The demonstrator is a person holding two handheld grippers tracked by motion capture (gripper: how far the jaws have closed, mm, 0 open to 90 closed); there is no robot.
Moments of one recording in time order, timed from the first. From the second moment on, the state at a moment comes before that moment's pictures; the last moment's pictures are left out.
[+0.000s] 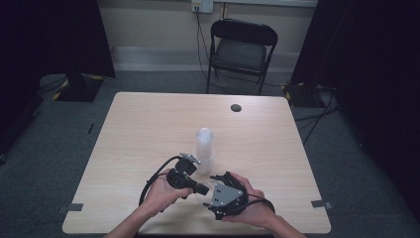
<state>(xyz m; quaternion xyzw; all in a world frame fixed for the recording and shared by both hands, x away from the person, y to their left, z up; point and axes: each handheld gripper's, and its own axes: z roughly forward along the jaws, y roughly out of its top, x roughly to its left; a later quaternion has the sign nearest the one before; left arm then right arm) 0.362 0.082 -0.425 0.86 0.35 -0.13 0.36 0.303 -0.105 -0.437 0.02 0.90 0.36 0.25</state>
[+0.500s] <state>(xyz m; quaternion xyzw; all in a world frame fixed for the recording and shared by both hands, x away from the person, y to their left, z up) 0.367 0.082 -0.428 0.84 0.38 -0.13 0.36 0.297 -0.097 -0.439 0.02 0.88 0.37 0.29</state>
